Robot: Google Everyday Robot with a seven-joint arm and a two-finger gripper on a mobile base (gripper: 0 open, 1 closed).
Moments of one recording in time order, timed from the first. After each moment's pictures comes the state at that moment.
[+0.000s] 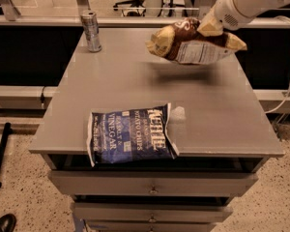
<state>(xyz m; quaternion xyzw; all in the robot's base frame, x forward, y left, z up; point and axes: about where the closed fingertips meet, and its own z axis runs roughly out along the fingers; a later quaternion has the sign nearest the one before) 0.689 -0.187 0.979 -0.50 0.76 -0.07 0.40</state>
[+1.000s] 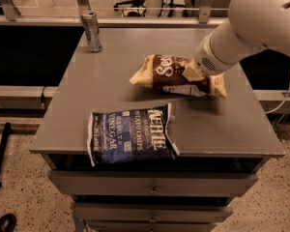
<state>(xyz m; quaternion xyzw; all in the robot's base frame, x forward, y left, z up) 0.595 -0.141 0.893 -0.42 0.85 0.00 0.32</state>
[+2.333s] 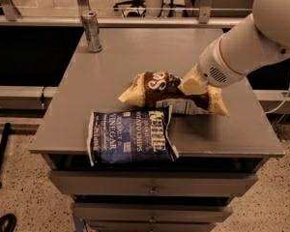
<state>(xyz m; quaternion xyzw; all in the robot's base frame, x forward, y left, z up) 0.522 -0.117 0.909 -0.46 0.83 0.07 0.31</state>
